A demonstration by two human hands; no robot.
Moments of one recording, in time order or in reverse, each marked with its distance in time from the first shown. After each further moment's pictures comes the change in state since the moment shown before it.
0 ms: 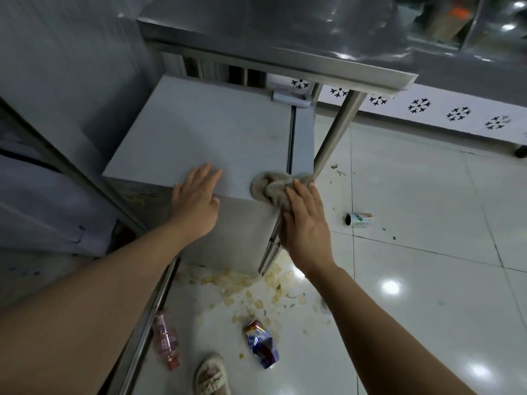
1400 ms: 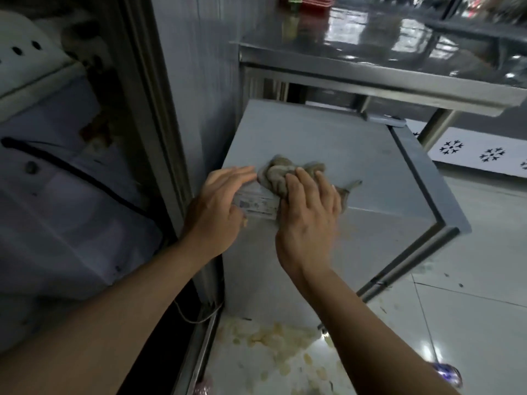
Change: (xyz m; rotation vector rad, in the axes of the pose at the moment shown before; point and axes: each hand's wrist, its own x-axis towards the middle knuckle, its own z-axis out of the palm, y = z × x) left_hand 0.012 -0.173 -0.026 -0.273 0.530 0.467; right_hand 0.046 -0.158 0.173 -0.196 0.490 -0.111
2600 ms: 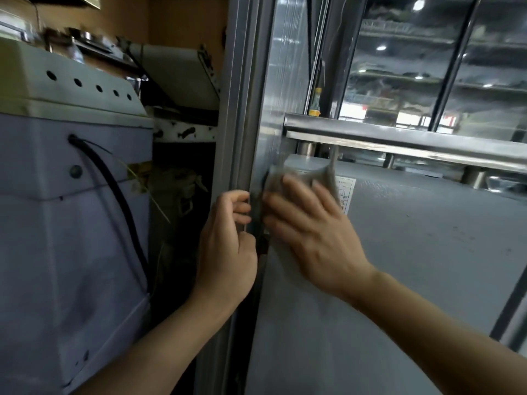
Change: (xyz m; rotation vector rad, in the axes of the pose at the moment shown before) left_hand -0.077 -0.082 0.046 -0.349 0.555 0.027; right_hand -0.015 0.007 0.095 -0.396 0.234 -1.030
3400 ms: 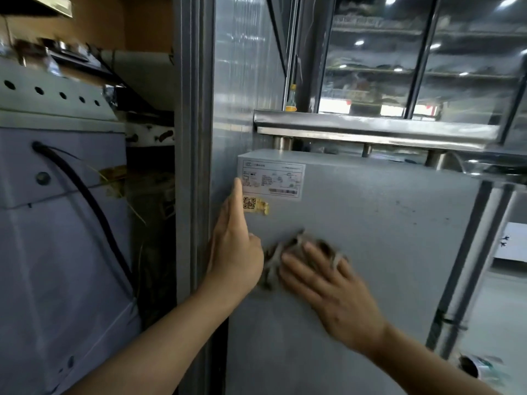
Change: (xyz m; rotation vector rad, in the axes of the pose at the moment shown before) left_hand -0.020 0.027 0.044 0.184 -0.220 -0.080; right_hand -0.133 -0.013 0.014 -0.089 -0.064 0.031
